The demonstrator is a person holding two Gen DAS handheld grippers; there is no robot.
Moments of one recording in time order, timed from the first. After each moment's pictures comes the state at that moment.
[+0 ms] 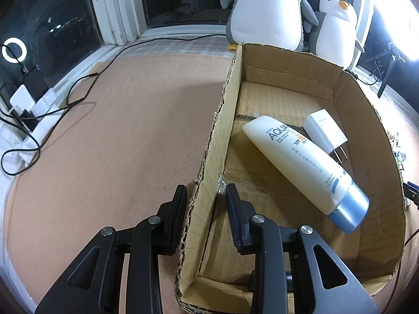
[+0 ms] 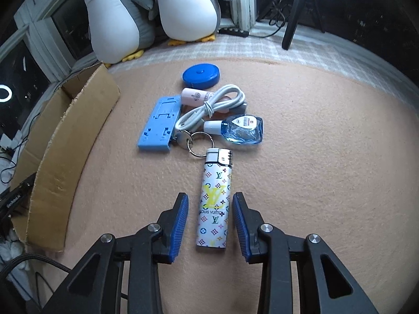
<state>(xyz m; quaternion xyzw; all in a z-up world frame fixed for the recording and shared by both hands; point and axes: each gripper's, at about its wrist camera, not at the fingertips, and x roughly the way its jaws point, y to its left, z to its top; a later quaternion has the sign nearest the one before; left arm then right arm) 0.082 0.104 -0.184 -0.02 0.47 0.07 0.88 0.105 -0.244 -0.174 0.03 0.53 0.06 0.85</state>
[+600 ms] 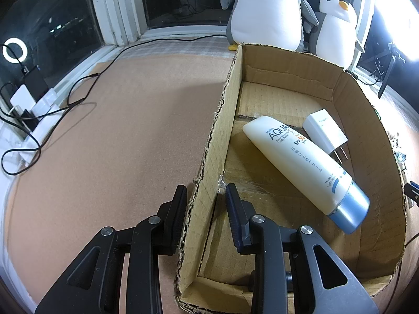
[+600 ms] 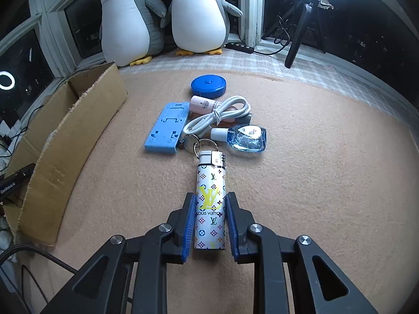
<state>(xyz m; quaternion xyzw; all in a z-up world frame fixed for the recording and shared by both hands) 0.081 0.102 -0.184 -0.02 0.47 0.07 0.88 0.097 -0.236 -0.171 0.00 0.49 0.06 0.87</state>
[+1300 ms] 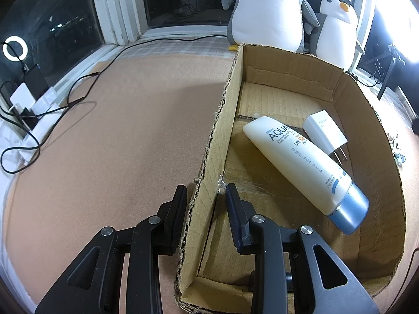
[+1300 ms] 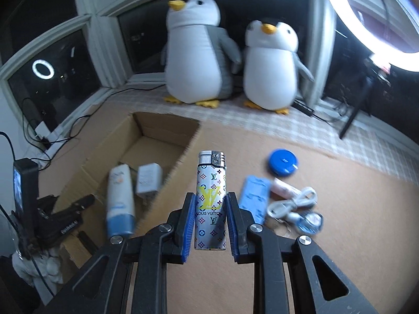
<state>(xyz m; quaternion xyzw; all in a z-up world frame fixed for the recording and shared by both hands) 0.081 0.102 -0.184 -0.02 0.47 0.07 0.88 0.130 -0.146 -0.092 -0.03 0.43 0.18 0.89</state>
